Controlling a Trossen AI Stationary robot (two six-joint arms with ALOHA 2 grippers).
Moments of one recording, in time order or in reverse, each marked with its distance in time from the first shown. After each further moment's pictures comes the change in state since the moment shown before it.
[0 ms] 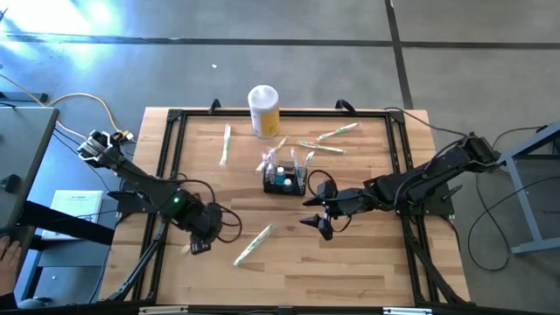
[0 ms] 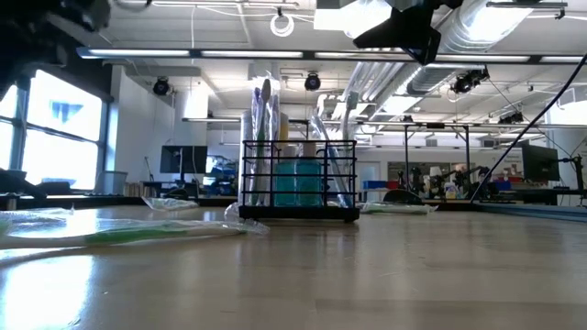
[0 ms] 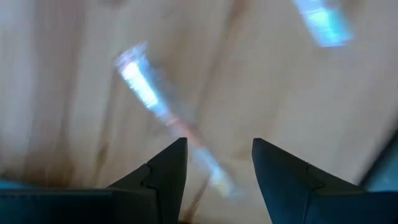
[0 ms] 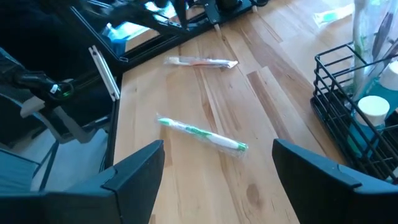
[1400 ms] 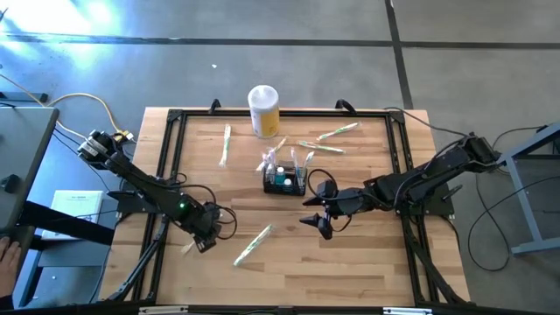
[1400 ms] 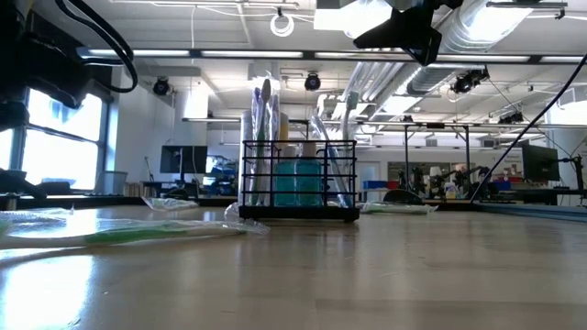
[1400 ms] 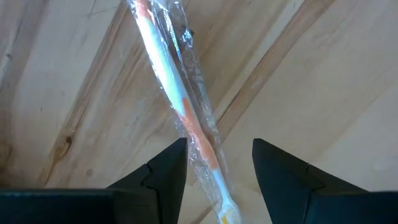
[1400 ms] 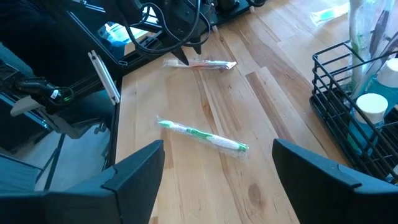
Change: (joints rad) left arm 0.000 0.000 -0.287 0.274 0.021 -0.251; right arm -0.001 -0.001 0.000 0.001 0.006 0.025
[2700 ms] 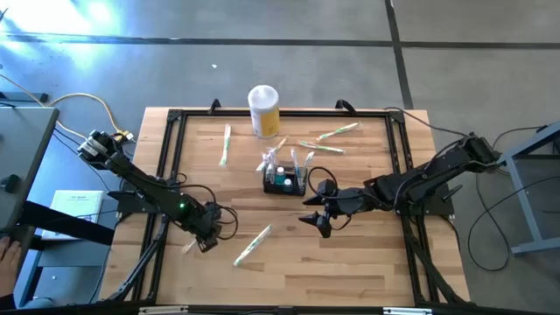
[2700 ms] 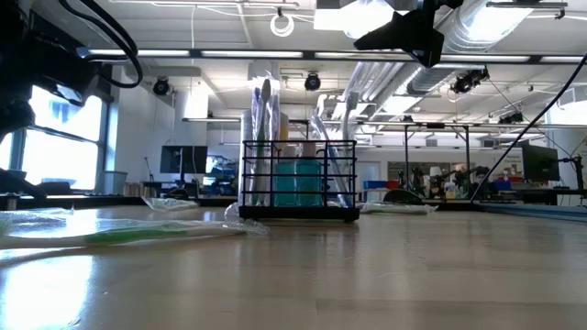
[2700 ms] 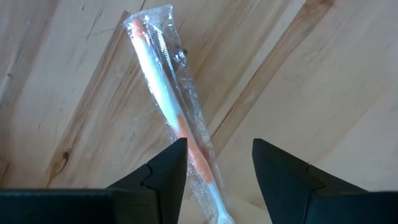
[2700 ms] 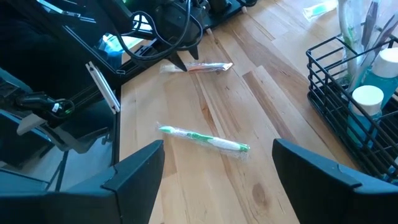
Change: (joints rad) left arm 0.000 0.000 -0.001 0.029 -0.039 0.007; right arm 0.000 0.000 0.000 0.000 0.019 0.072
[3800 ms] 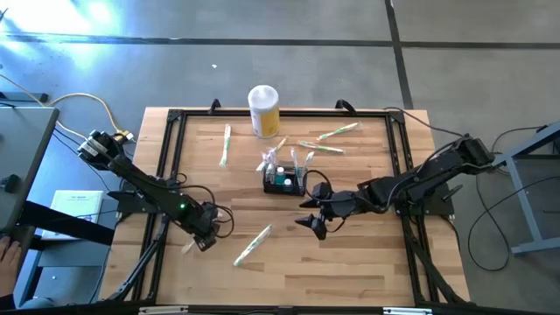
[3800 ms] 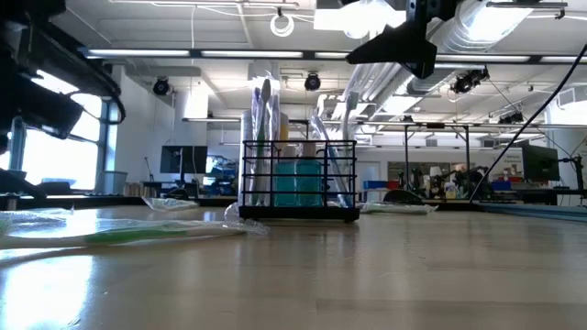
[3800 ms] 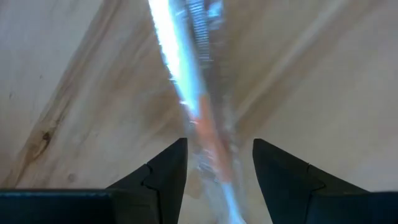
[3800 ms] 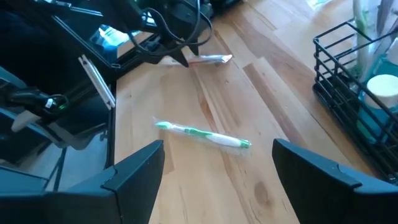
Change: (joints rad) left arm 0.000 0.002 -0.115 0.100 0.070 -0.094; right arm -0.006 0.063 0.001 0.043 -0.015 0.007
